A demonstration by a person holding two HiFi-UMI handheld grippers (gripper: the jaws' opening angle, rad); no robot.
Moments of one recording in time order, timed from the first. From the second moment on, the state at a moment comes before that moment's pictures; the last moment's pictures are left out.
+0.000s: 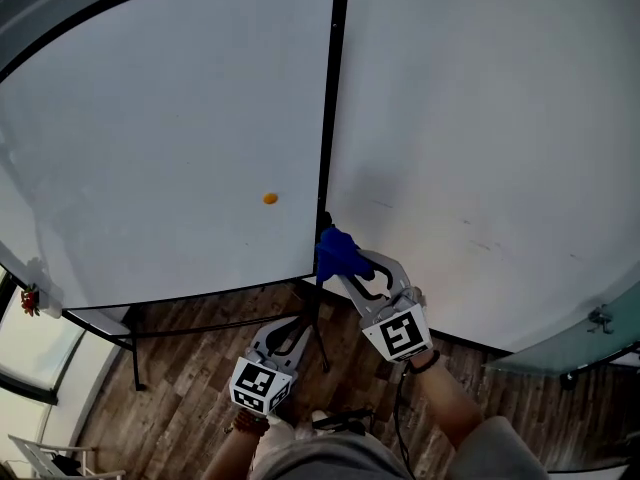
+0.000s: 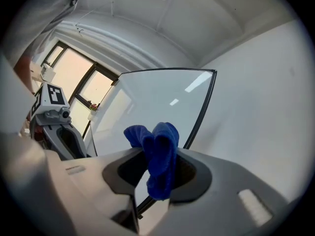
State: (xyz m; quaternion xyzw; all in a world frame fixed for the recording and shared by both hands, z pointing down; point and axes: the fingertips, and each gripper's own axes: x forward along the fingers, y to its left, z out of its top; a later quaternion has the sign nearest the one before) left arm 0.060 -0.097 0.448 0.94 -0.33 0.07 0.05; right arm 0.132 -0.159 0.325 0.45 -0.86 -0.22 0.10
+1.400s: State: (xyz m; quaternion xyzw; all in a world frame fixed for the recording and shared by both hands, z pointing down) left arm 0.026 -0.129 0.432 0.97 -0.22 0.07 0.05; right arm 0.144 -0.296 -0.066 0.57 -0.75 -0.33 -0.01
